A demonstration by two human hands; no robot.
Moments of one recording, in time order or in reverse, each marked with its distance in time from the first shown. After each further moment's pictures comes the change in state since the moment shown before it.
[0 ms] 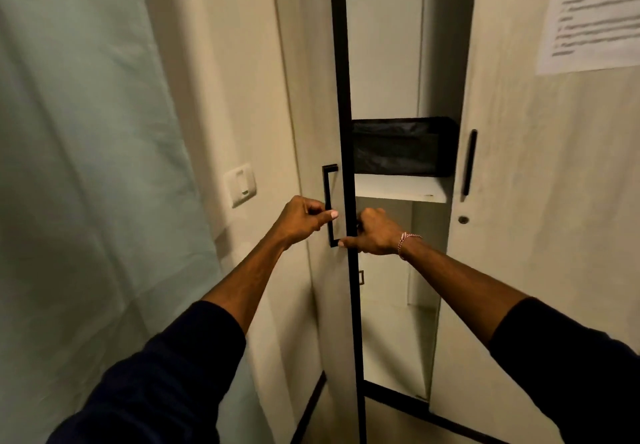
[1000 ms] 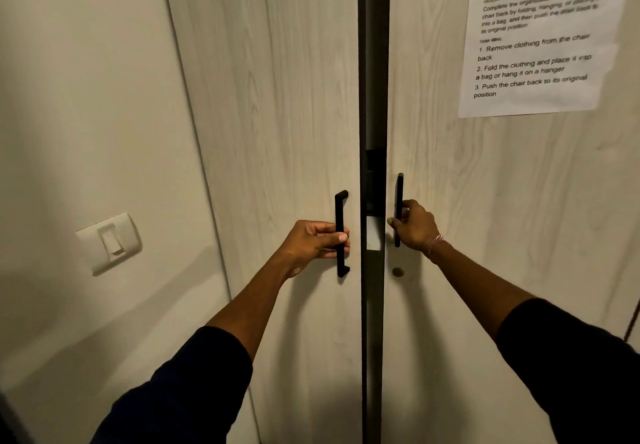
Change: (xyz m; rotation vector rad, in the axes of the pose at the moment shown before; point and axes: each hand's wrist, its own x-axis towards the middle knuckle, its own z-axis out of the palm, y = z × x) left_hand 0.172 0.057 0.166 -0.600 -0.237 -0.049; right_hand 0.078 0.259 -0.145 0.249 0.494 0.335
